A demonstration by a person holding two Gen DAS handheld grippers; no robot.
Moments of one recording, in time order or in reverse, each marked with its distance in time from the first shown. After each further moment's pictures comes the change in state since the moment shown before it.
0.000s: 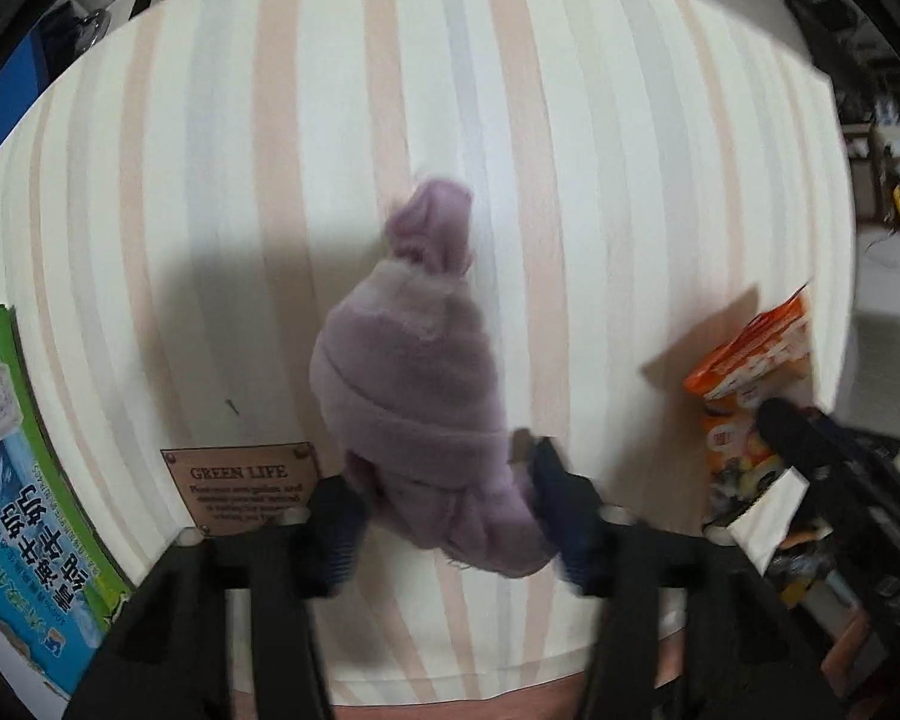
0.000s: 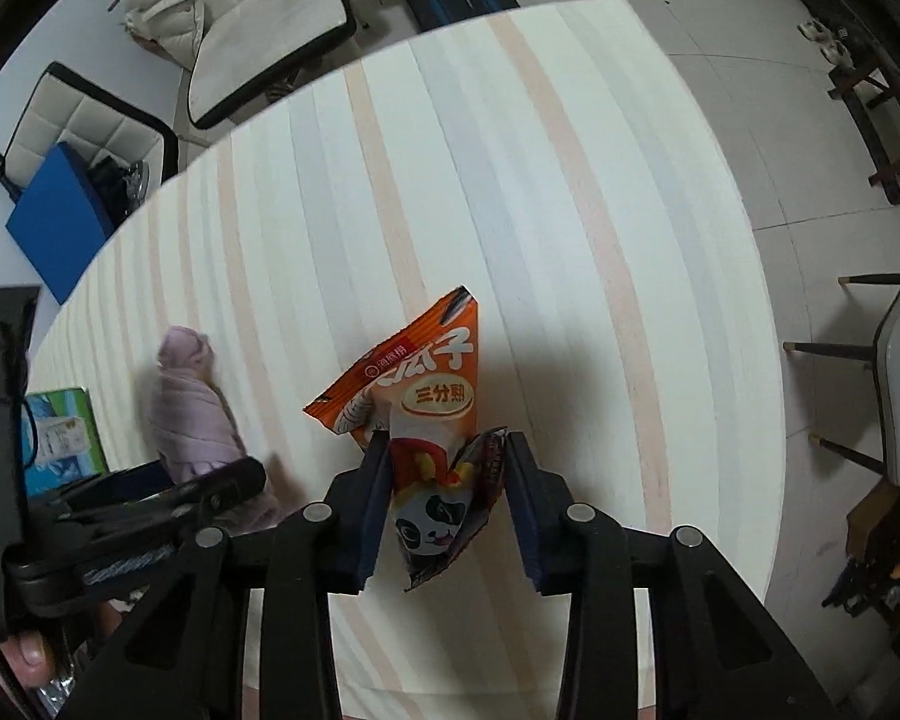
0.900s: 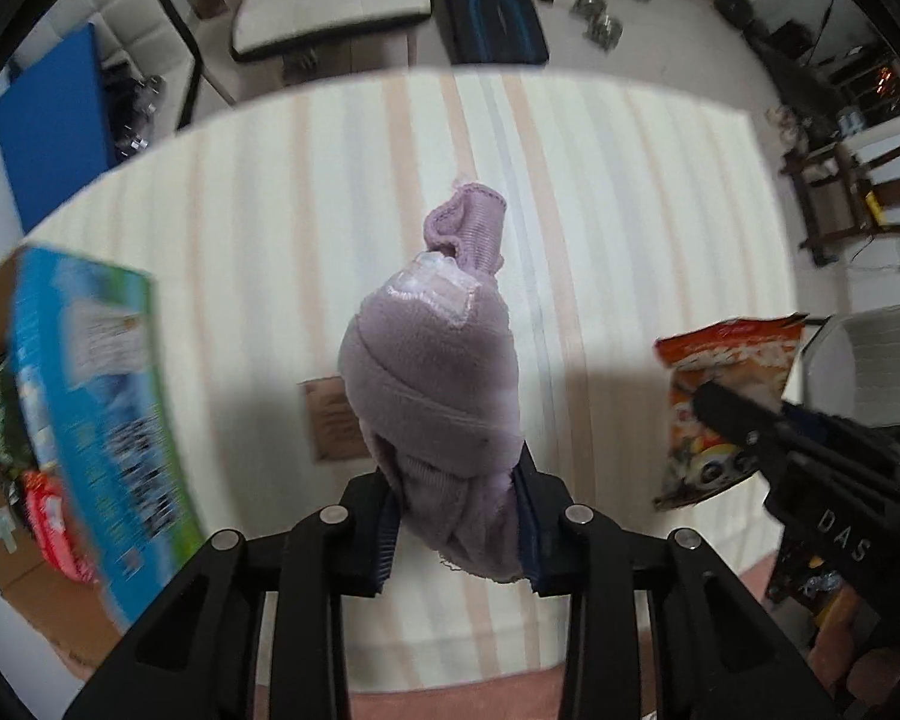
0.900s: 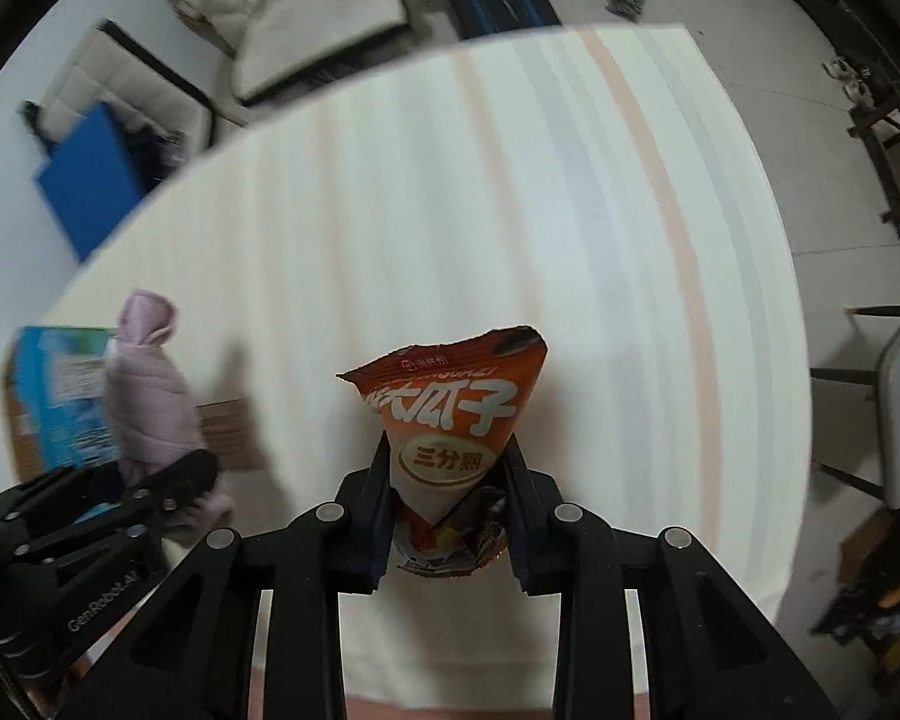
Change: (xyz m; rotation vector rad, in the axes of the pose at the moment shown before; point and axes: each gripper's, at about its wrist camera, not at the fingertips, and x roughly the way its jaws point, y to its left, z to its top) left arm -0.104 0.050 -0.108 0.034 -0.255 -0.010; right arm -0.016 0.075 -0.050 -0.090 -0.058 0.035
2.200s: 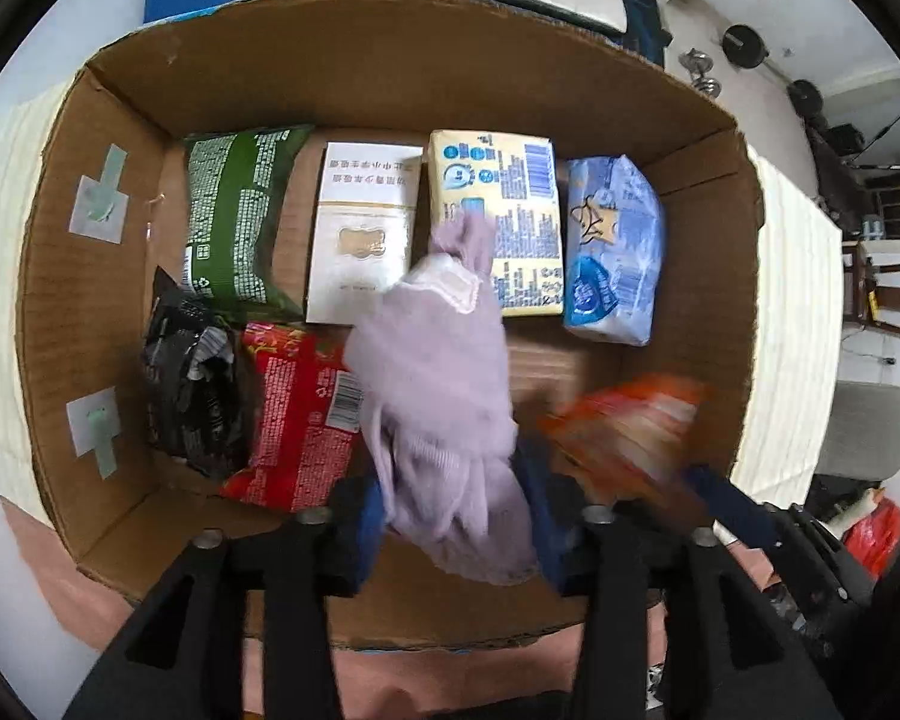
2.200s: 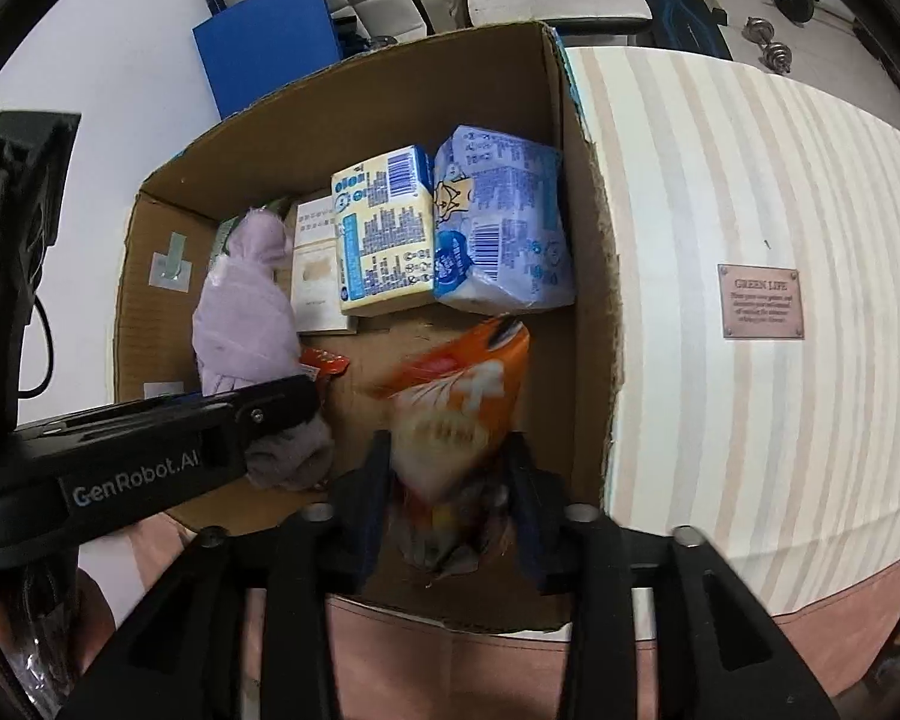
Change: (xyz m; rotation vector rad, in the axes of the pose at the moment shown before) left arm -0.029 0.300 -0.064 -0.244 0.075 -0.103; right arm 0.055 0.345 -0.132 -0.188 0.024 0.058
